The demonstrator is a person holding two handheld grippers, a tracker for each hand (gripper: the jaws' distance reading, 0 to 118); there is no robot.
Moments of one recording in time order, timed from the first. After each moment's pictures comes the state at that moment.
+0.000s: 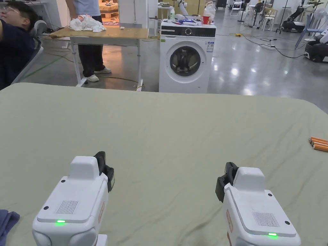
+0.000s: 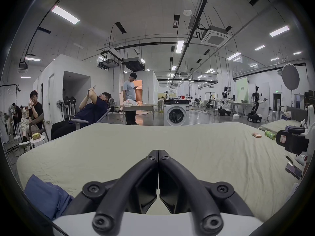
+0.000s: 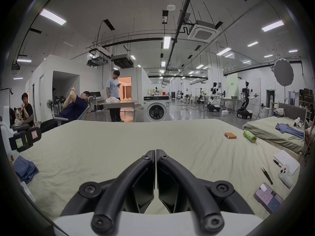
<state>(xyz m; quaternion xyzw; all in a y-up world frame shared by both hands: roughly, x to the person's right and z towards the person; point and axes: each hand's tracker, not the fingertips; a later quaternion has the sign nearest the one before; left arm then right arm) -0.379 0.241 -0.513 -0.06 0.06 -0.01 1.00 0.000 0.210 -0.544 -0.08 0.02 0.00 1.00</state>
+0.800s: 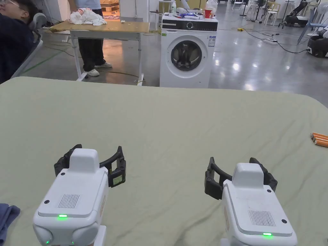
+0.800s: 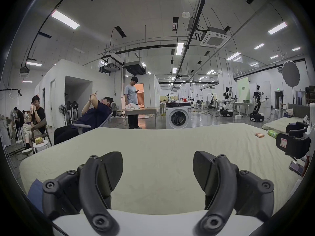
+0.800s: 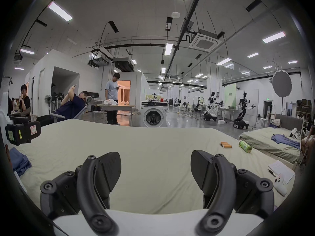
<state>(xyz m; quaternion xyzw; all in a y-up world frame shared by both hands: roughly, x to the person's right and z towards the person) -0.373 0.245 -0.511 -0.04 0.07 -0.03 1.00 -0.007 0.209 -0.540 -0.05 0.01 0.04 1.00</state>
